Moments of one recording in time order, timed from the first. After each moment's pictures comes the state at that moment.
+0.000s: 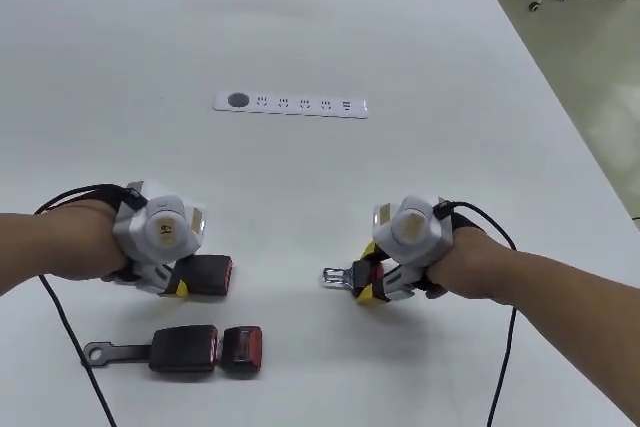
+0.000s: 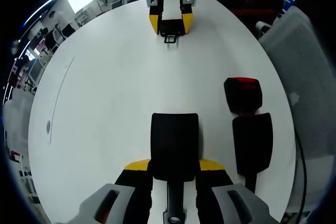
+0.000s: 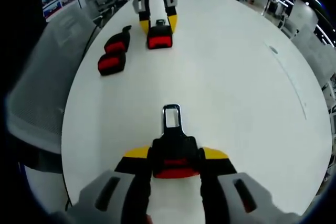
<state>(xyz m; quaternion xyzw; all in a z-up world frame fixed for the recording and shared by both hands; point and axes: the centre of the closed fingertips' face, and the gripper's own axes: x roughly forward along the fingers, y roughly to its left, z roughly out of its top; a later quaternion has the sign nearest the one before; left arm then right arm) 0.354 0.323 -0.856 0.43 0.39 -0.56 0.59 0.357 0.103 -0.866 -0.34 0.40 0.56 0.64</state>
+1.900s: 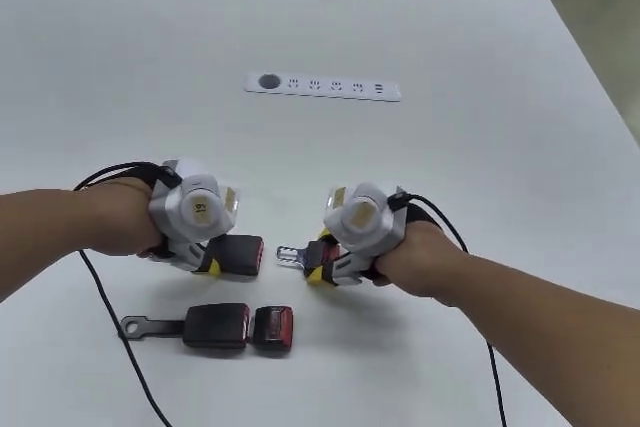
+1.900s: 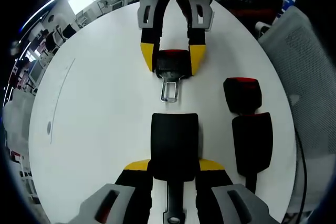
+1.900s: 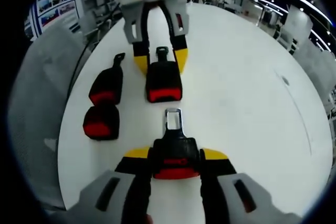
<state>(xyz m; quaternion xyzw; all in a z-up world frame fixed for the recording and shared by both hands) 0.360 0.327 -0.862 0.43 0.38 -0.56 0.59 0.358 0.223 -0.864 -0.31 0.35 0.57 0.68</state>
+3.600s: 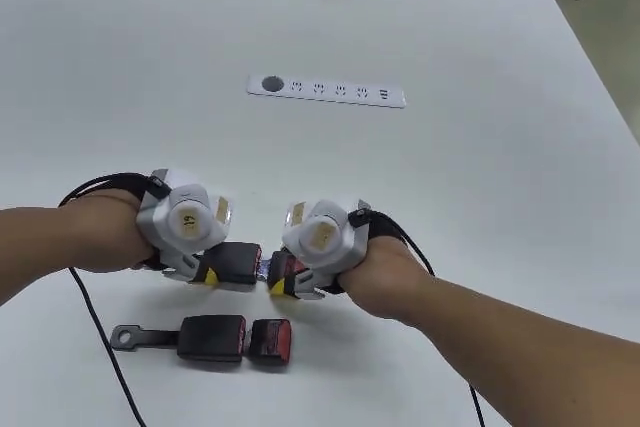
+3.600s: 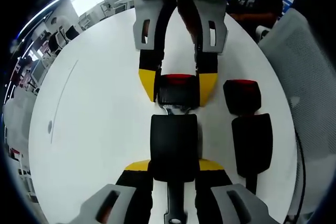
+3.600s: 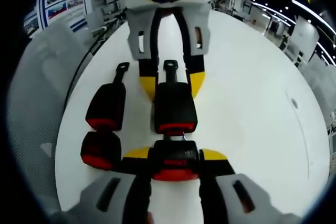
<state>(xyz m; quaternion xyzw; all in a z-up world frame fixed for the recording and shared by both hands) 0.360 0.326 -0.862 0.41 0.37 -0.57 0.61 0.355 0.270 -0.862 -0.33 0.32 0.59 0.67</state>
